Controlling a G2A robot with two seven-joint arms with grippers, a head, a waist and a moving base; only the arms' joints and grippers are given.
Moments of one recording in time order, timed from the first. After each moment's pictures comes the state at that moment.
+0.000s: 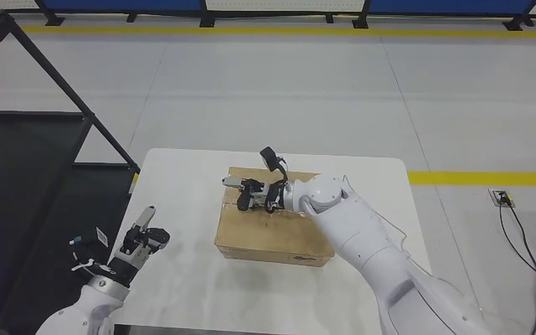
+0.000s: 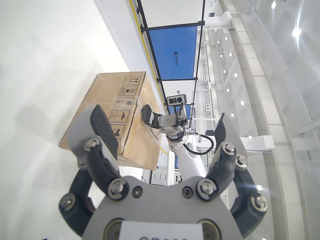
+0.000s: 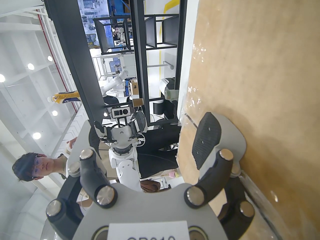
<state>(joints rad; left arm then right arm) 1.53 -1.25 -1.80 -1.94 -0.21 0.09 -0.45 -0.20 -1.65 0.66 -0.36 0.50 -0.25 0.94</state>
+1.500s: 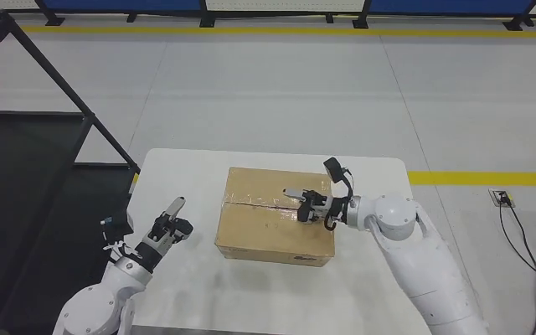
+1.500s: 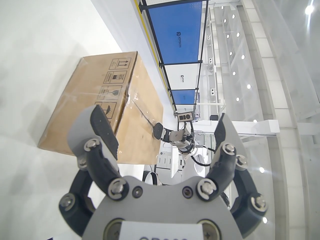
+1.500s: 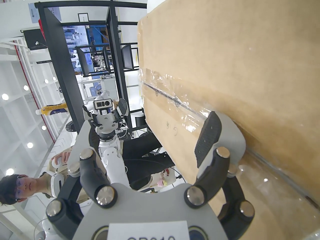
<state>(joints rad) 1.41 -1.23 -1.67 -1.90 -0.15 0.14 -0.47 -0.69 -1.28 1.18 -1.28 0.04 0.20 0.99</state>
